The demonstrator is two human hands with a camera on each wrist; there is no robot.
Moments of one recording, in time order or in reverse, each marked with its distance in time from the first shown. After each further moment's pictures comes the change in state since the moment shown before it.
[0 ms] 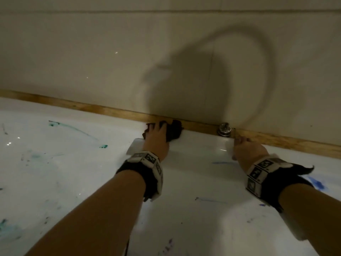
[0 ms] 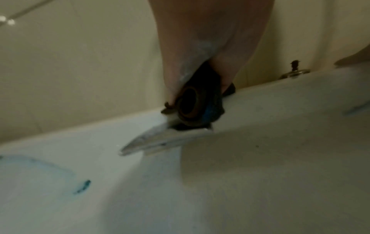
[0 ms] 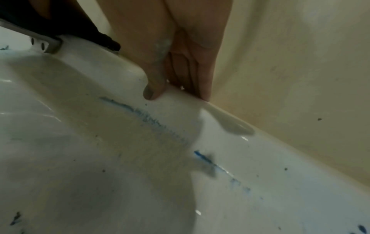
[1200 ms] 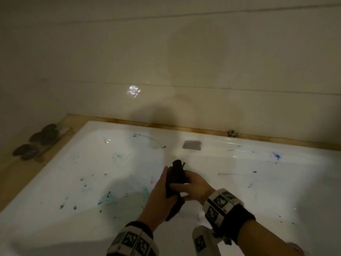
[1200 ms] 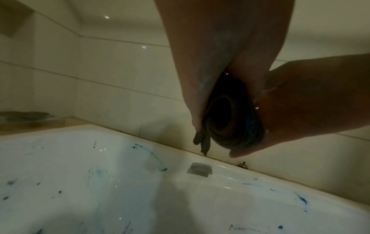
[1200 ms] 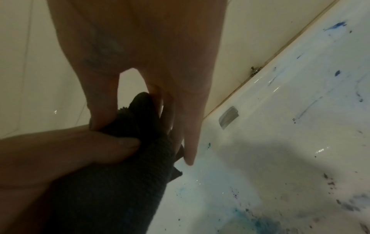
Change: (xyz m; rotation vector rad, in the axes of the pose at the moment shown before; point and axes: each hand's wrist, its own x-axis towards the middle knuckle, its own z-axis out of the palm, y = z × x) left_hand -0.432 -0.074 -0.271 -0.799 -0.189 -0.070; right_hand -0.419 -0.227 -0.162 1.502 -0.377 -0.210
